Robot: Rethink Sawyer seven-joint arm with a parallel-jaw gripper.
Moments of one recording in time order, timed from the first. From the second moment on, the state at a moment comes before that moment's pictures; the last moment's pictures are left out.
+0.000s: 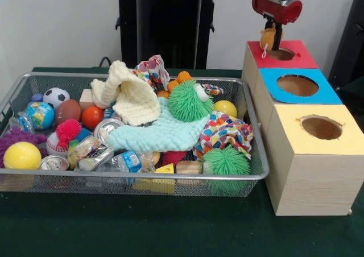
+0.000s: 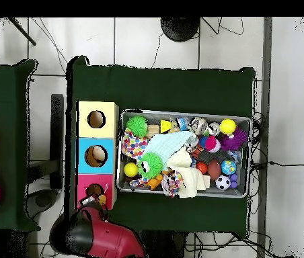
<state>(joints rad) 0.15 -0.84 -0.04 2.31 0.43 0.12 2.45</state>
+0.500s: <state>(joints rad) 0.06 -0.86 0.04 2.34 0.37 0.08 2.45</state>
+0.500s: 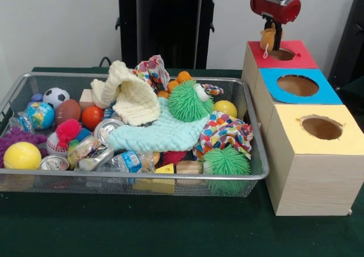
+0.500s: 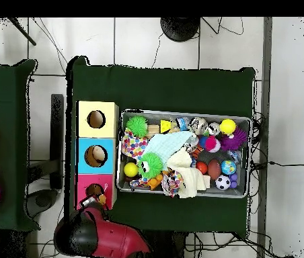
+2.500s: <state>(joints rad) 0.38 -0.86 -0.24 2.13 0.44 0.47 2.45</state>
